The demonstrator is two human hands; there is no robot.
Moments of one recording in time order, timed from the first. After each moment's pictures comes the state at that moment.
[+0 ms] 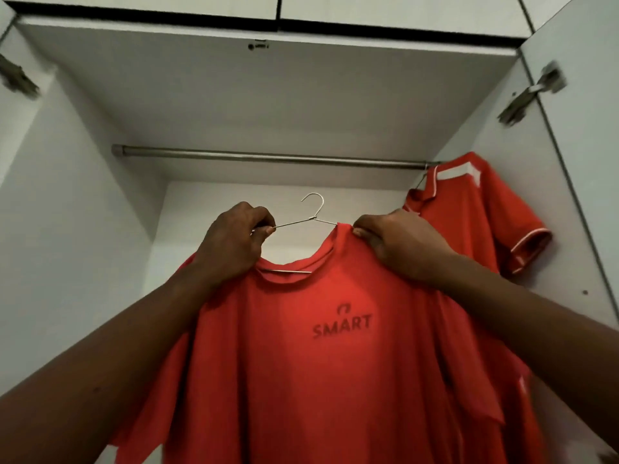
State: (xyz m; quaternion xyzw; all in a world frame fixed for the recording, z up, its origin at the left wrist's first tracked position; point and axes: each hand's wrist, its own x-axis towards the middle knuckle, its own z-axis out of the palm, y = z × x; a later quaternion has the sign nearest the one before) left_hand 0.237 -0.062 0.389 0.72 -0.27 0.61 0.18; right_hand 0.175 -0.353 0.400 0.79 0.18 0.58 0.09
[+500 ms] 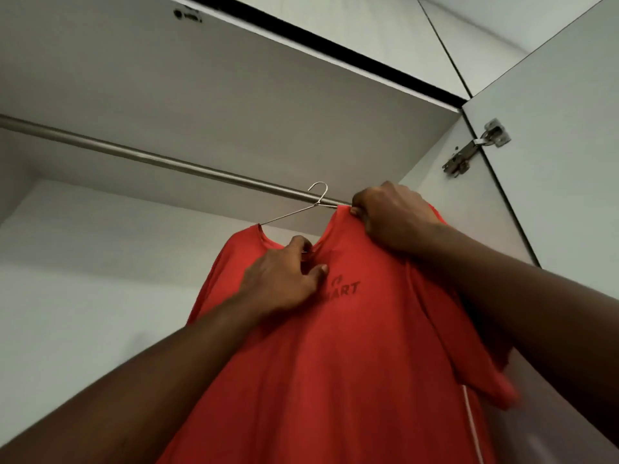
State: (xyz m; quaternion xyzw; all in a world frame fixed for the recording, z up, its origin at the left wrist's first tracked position) left_hand 0.327 -0.273 0.439 0.75 -0.32 0.52 0.26; right_hand 0.209 -0.443 0.517 0.73 0.01 0.64 0.23
